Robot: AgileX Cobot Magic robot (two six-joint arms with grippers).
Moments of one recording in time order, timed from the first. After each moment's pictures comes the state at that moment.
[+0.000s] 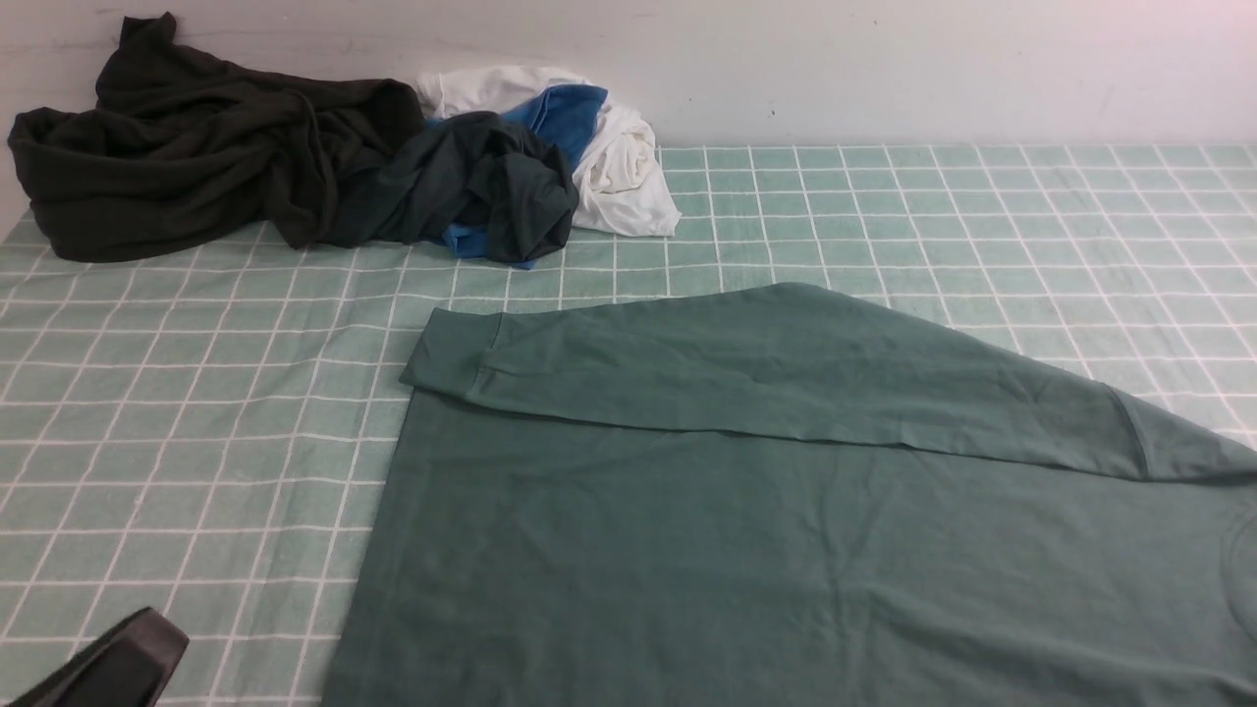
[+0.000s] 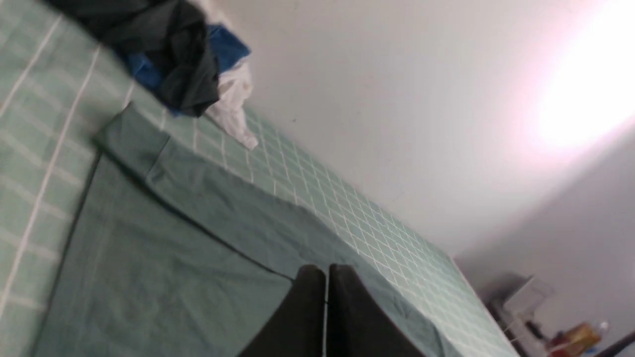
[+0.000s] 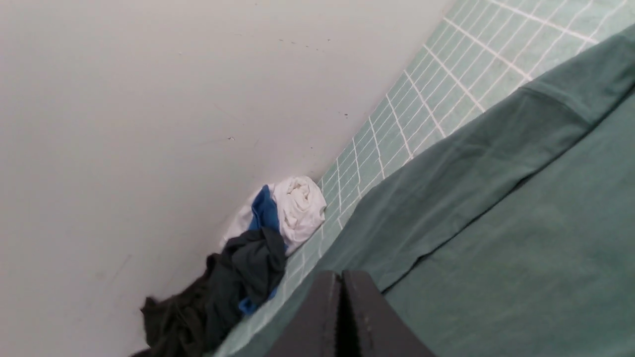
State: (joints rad) right arm -0.06 -0.01 0.02 0.90 0.31 0.07; left arm 0.07 -0.01 -0.11 -1.23 0.46 0.49
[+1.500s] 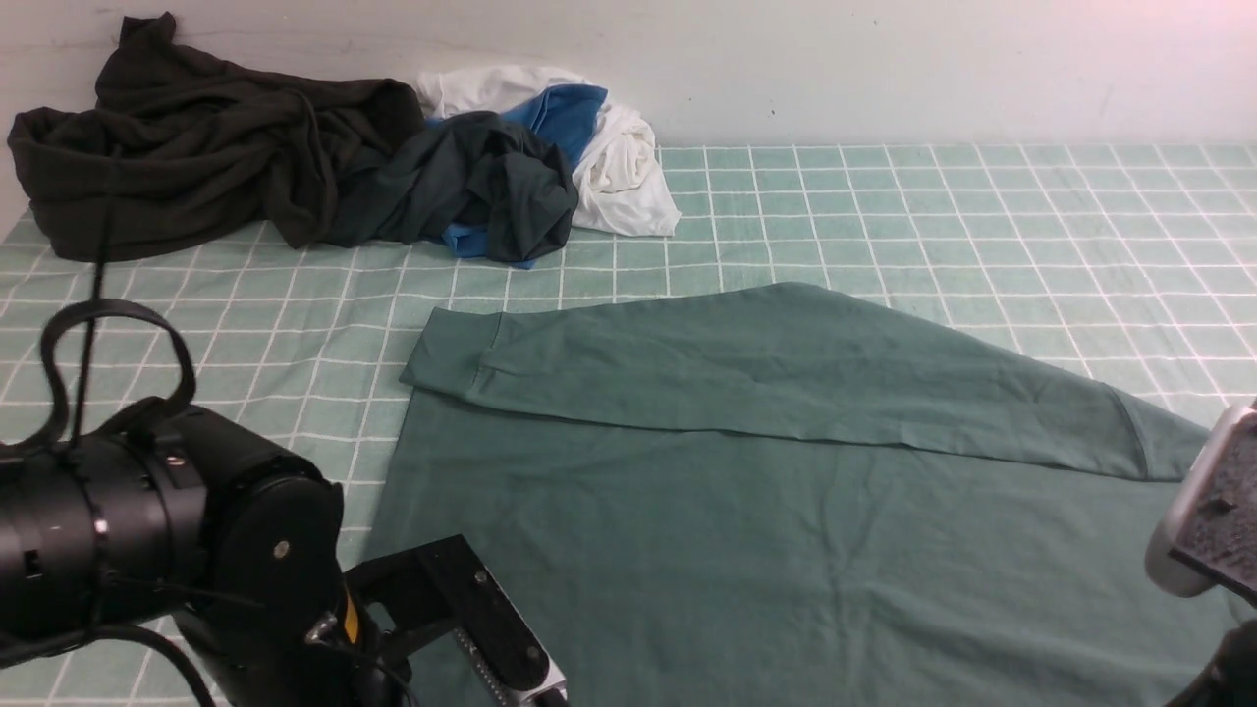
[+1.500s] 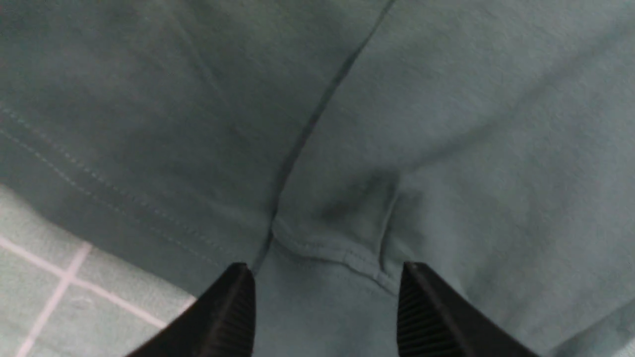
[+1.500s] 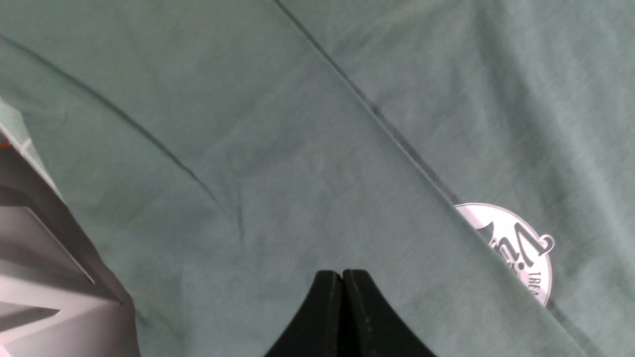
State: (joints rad) right arm 0.44 0.92 -0.71 0.22 1.16 -0.39; left arm -0.57 1.48 -0.74 -0.08 0.88 0.40
